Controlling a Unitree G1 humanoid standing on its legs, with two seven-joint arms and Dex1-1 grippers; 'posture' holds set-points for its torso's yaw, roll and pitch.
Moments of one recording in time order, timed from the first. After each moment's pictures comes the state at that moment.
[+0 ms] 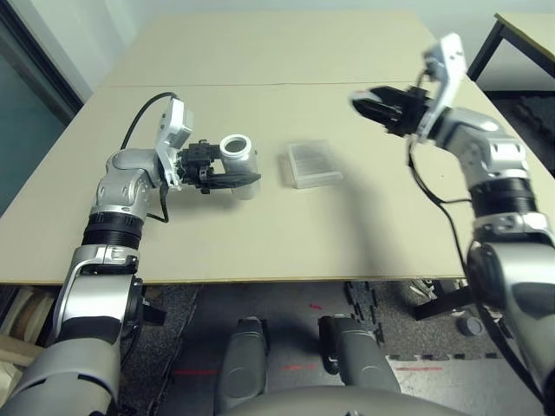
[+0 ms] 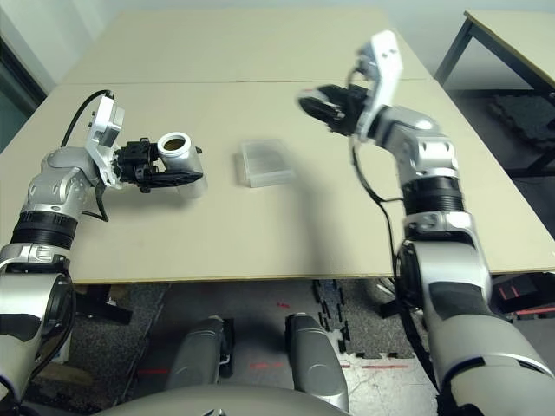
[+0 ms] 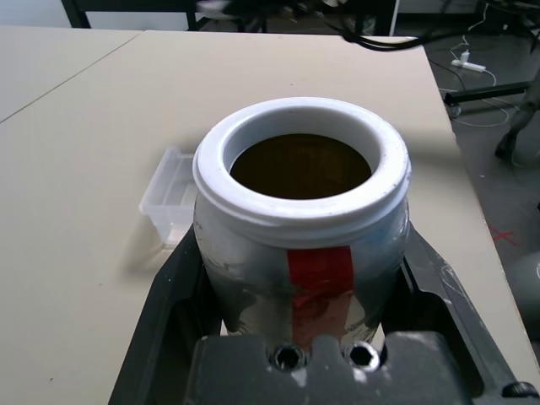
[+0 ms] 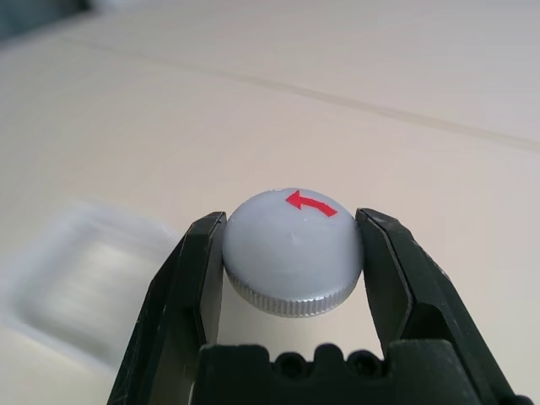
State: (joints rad) left arm -0.75 0.60 0.02 0.60 -0.38 0.11 -1.49; right arm -0.83 -0.54 -0.14 0.72 0.27 0.25 0.77
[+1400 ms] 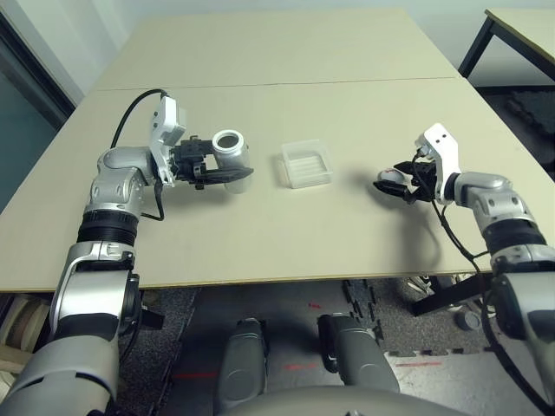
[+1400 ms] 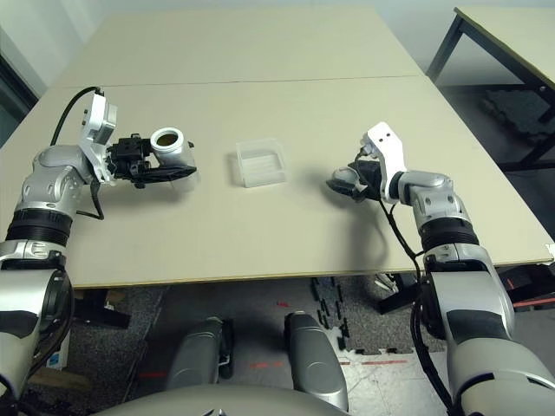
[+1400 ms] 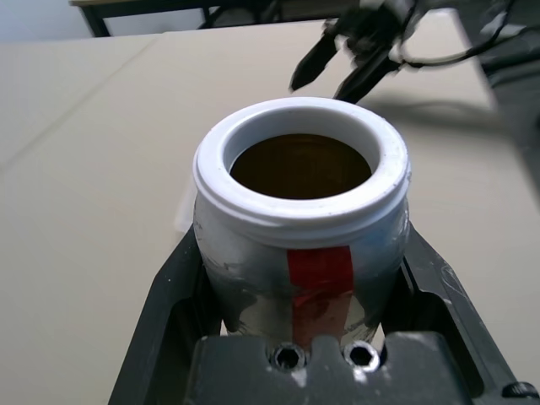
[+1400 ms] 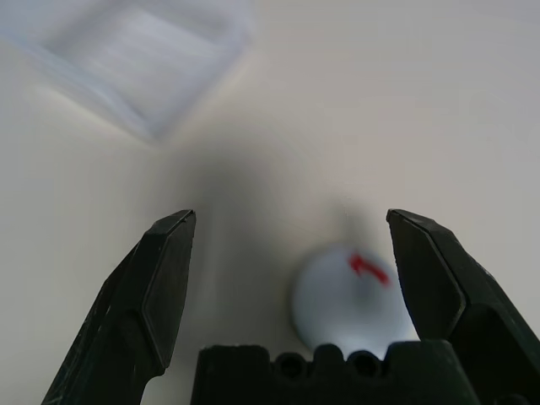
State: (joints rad) left arm -0.85 0.57 0.01 0.73 -0.27 -0.06 -1.40; right arm -0.78 -0.56 0.00 0.70 0.12 0.28 1.07
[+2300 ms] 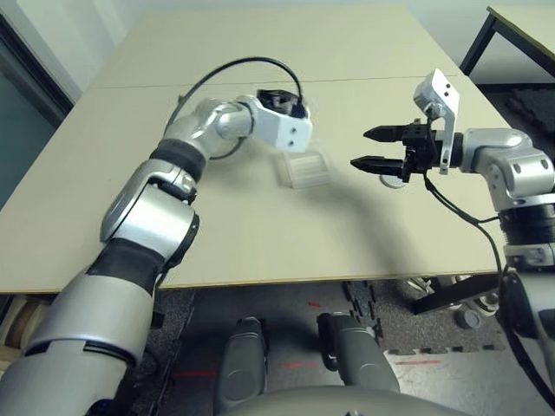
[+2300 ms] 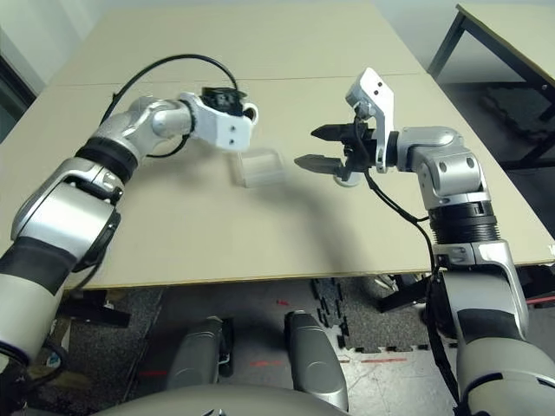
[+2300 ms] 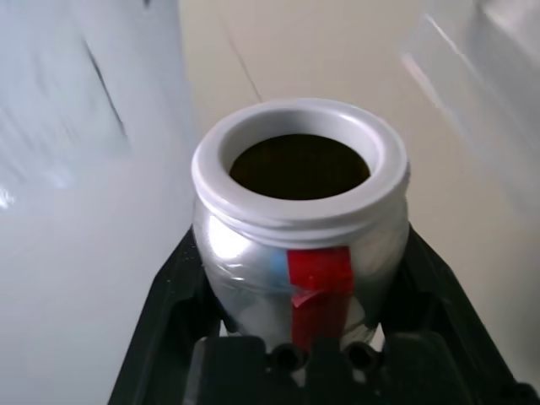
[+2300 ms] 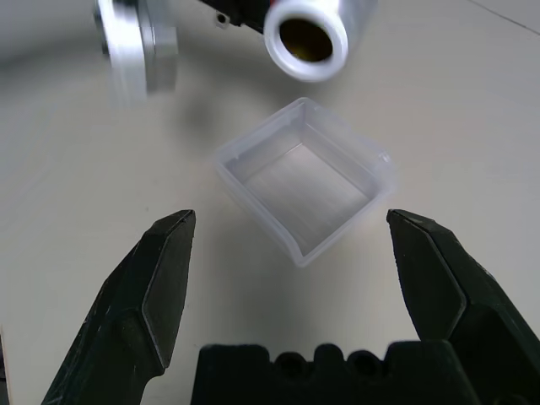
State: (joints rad) left arm -1.44 0.32 -0.83 1.25 0.95 -0.62 -0.10; right arm -0.76 -0.62 0.03 0.26 0.28 0.56 1.18
